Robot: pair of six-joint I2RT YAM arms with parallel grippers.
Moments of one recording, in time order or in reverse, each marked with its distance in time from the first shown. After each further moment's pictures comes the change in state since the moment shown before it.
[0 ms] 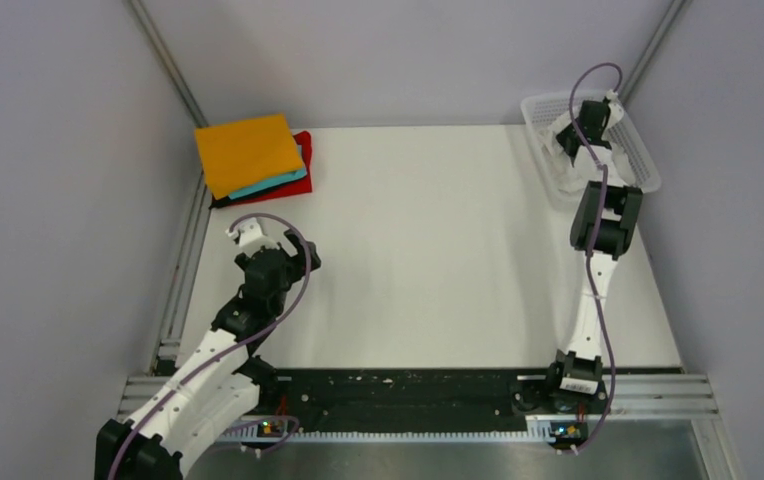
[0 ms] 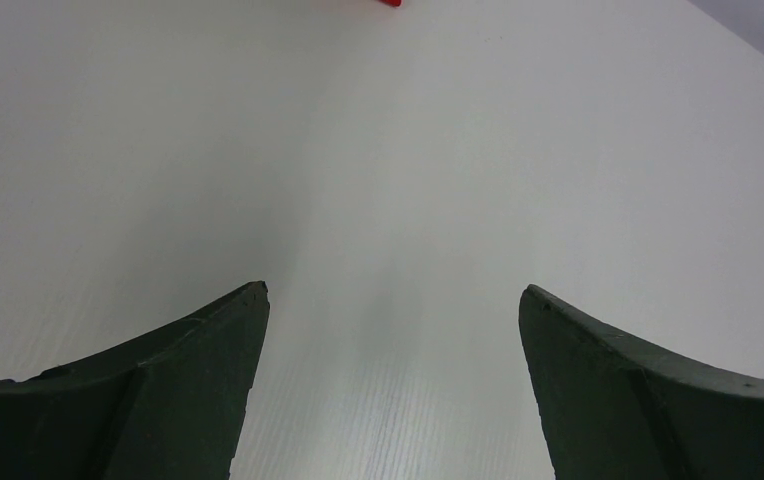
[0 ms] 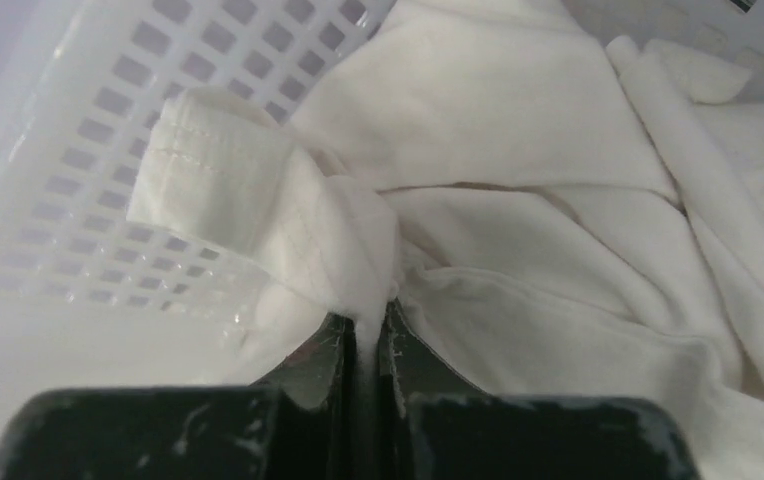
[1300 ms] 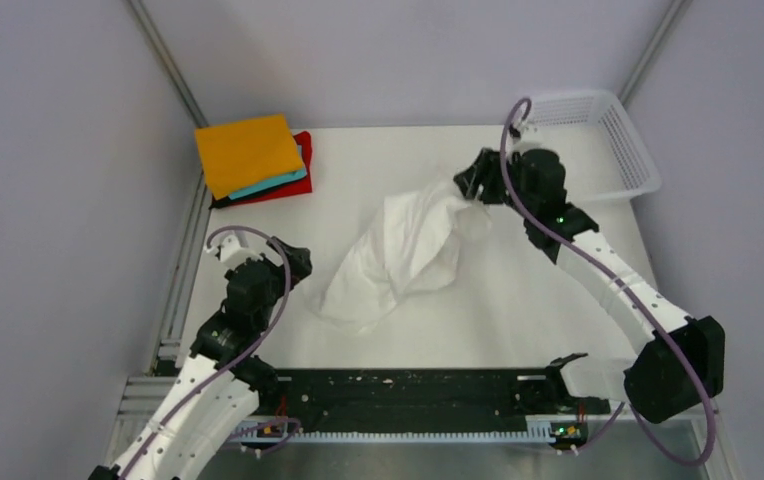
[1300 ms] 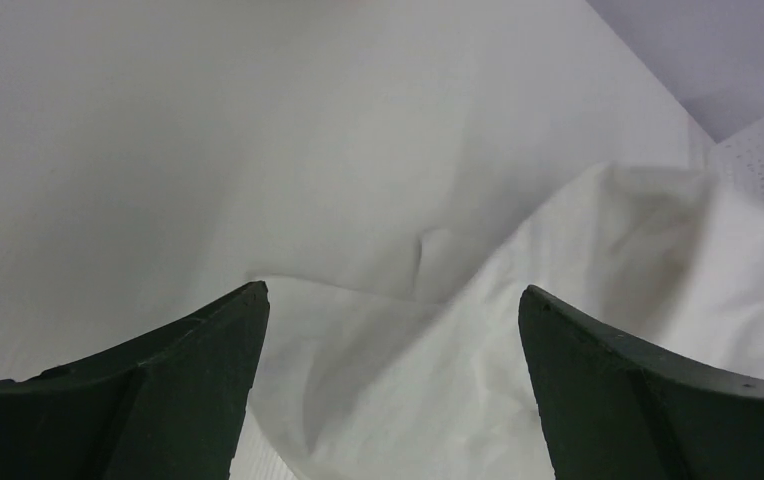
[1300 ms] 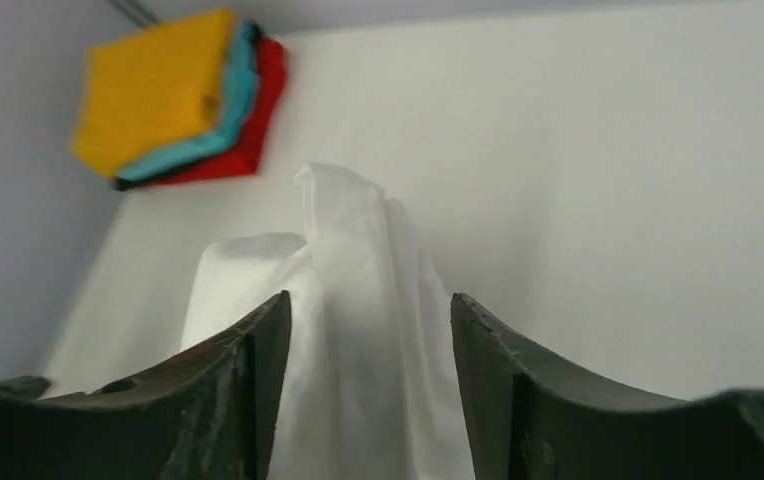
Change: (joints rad) left arm 0.000 -0.219 0.053 -0.247 0.071 -0.163; right arm 0.577 -1.328 -1.043 0.069 -0.260 -0.188
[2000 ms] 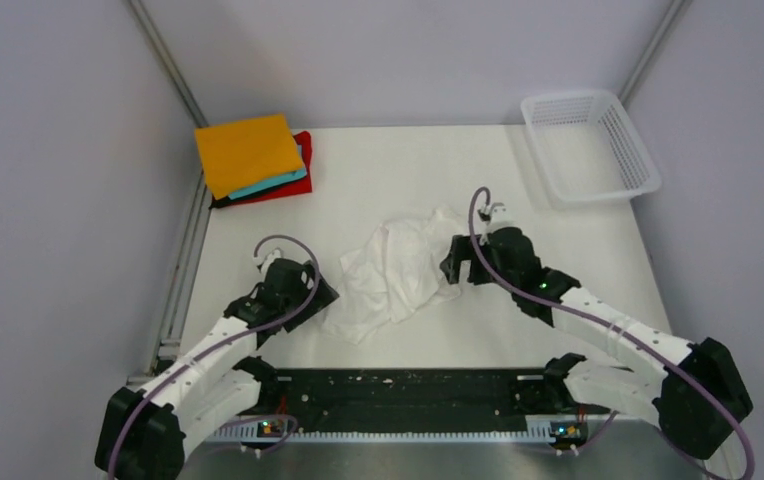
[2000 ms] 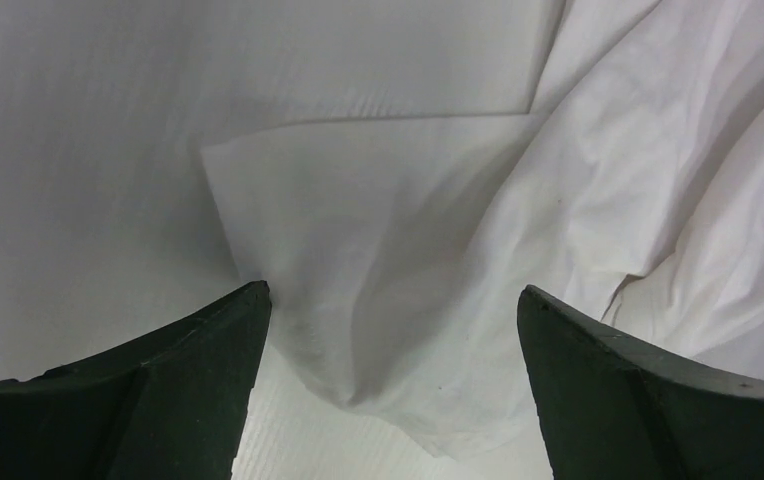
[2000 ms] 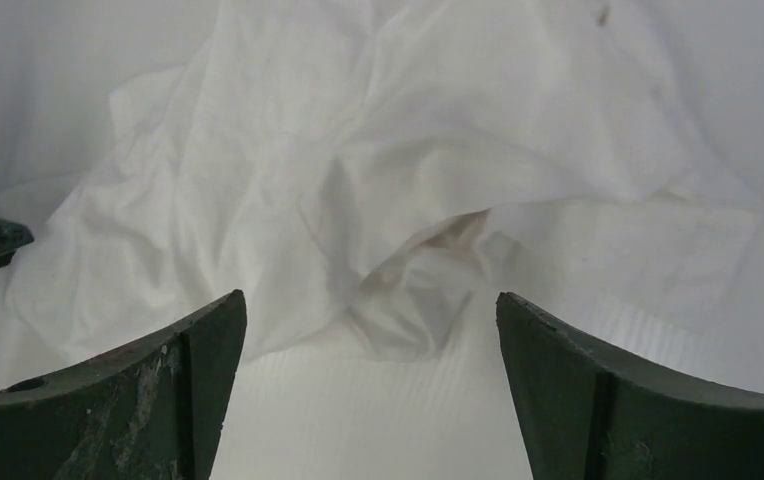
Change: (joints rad) left arm -0.010 0.357 -0.052 -0.092 0.258 -0.161; right arm 0.185 -0.264 -0.602 -0.048 0.269 0.026
